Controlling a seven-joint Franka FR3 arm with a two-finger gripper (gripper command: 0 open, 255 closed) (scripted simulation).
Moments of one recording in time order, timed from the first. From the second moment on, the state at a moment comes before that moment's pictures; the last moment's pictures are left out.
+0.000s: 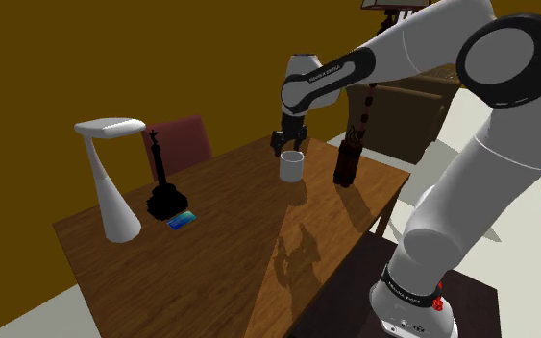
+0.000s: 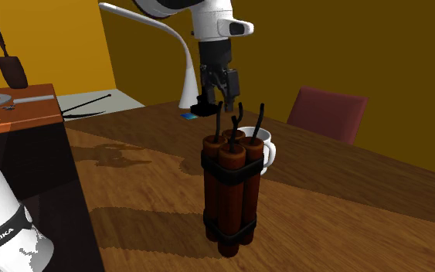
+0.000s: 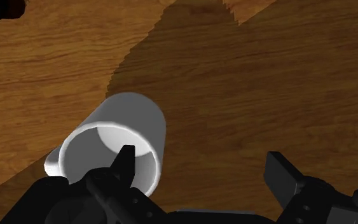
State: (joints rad) arm -0.09 -0.19 -0.19 -2.29 -0.03 2.21 0.01
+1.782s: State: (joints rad) arm -0.11 0.09 -0.22 -2.22 0.01 2.43 -0.04
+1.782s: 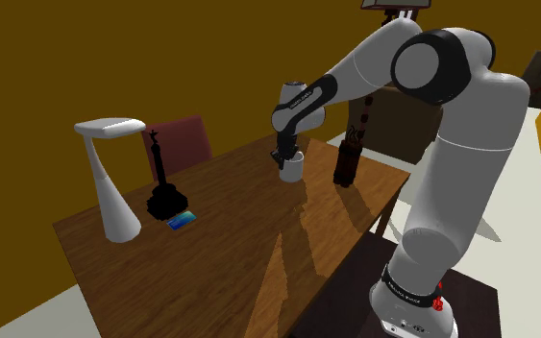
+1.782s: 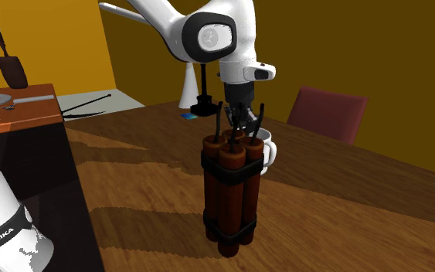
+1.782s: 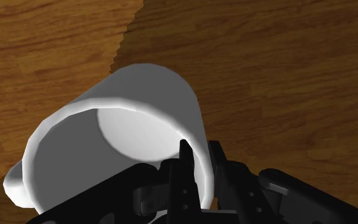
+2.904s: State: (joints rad) arm -0.11 0.01 -0.22 -2.15 -0.02 2.27 -0.03
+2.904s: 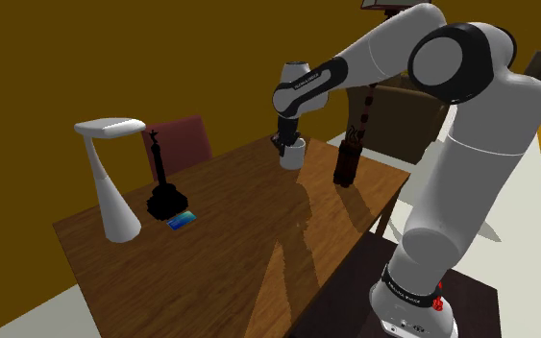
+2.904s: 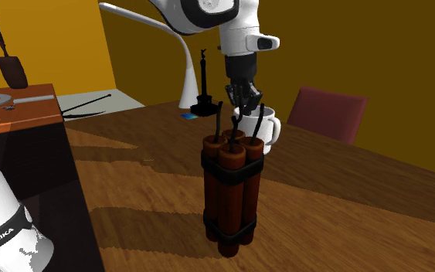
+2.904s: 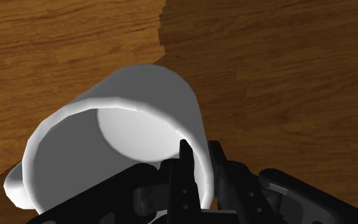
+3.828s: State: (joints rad) arm -0.11 -0.06 -0.22 -2.03 -0.03 2.09 -0.02
